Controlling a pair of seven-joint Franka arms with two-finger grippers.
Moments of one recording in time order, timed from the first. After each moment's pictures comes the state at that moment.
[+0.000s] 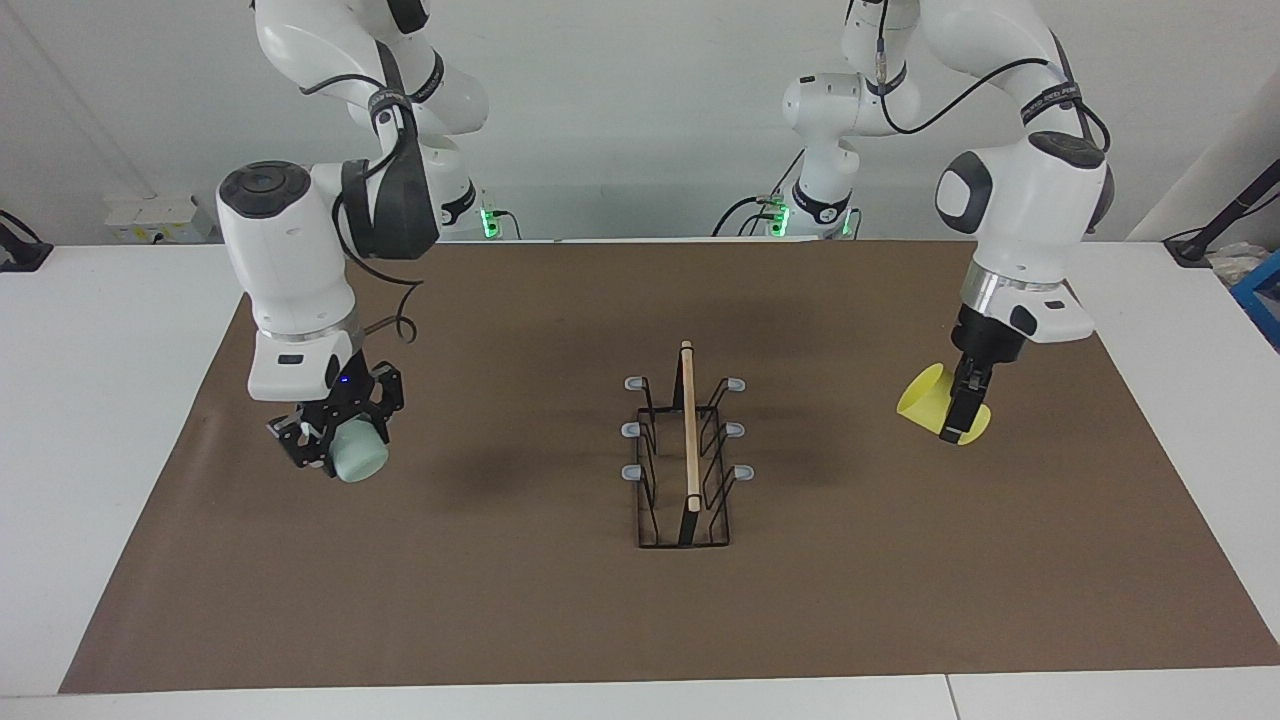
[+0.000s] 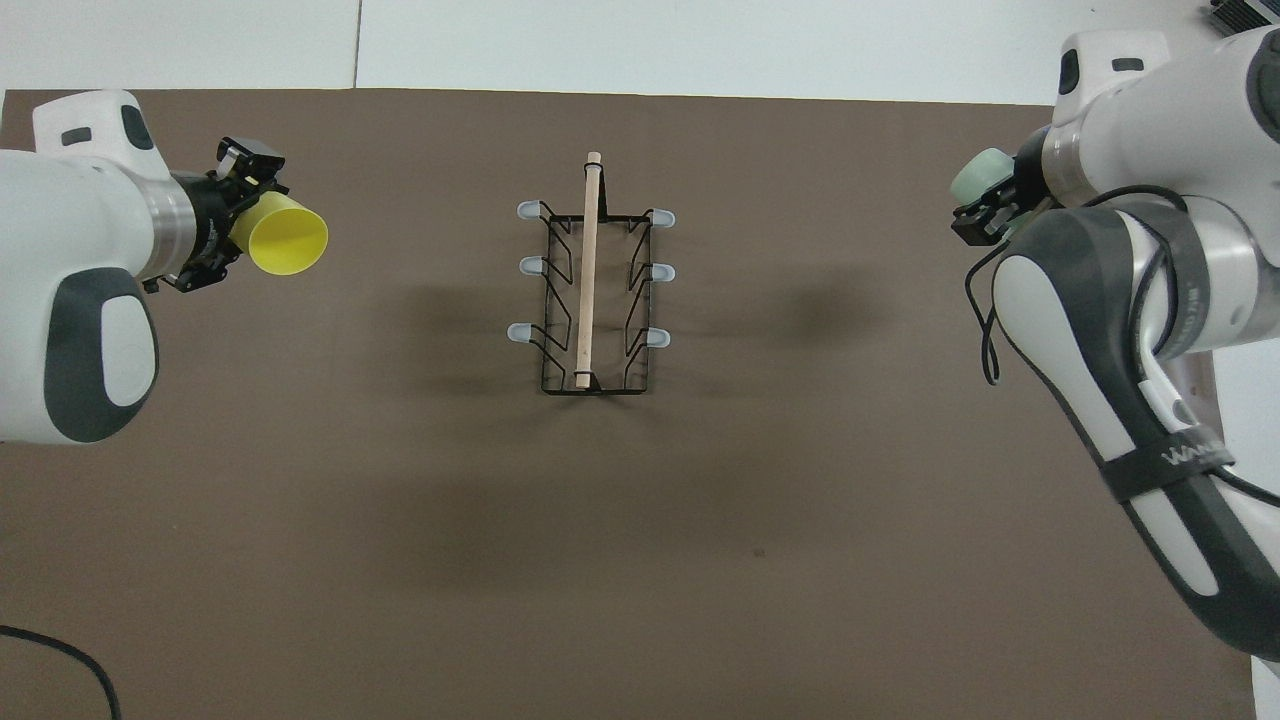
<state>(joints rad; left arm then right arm) -0.25 0.11 0.02 -1.90 0.24 2.40 -1.21 -0.03 0.29 0.15 -1.52 0.05 2.14 -0.63</state>
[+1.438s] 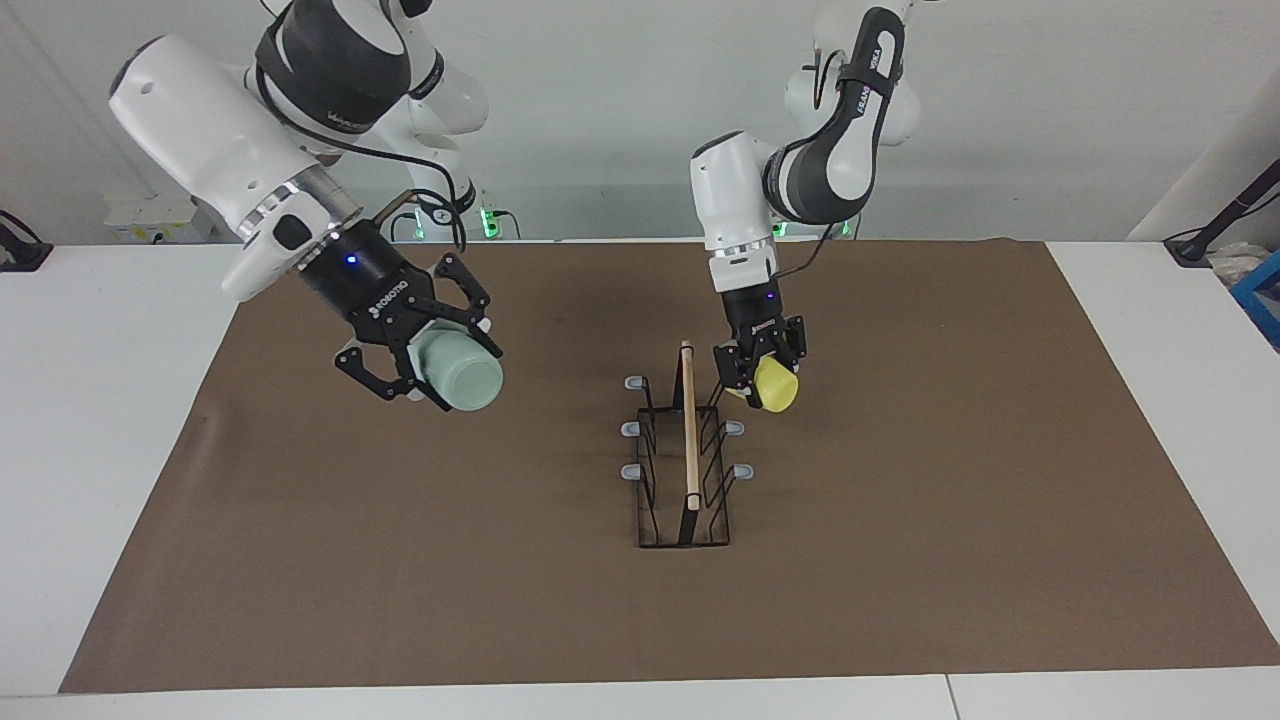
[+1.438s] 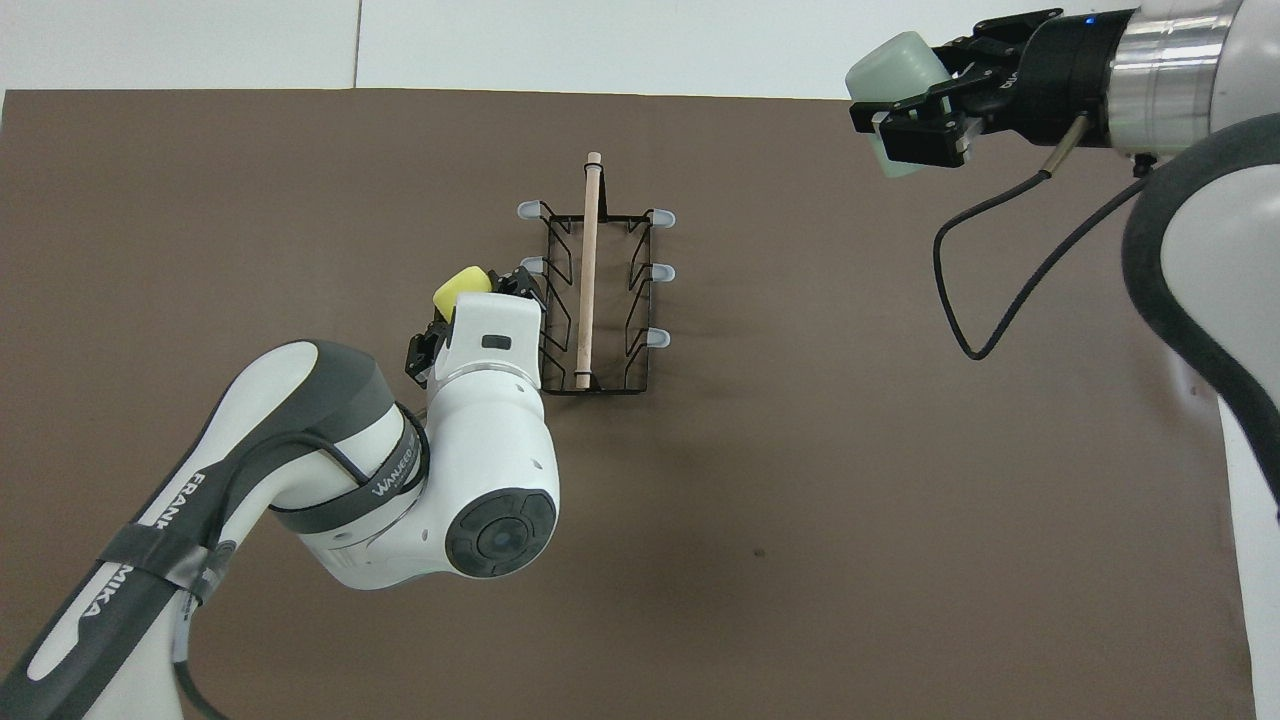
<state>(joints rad) -0.59 0.08 0.02 -2.11 0.98 2.48 -1.82 -0.07 0.24 0.20 -1.45 0.78 2.14 -0.97</state>
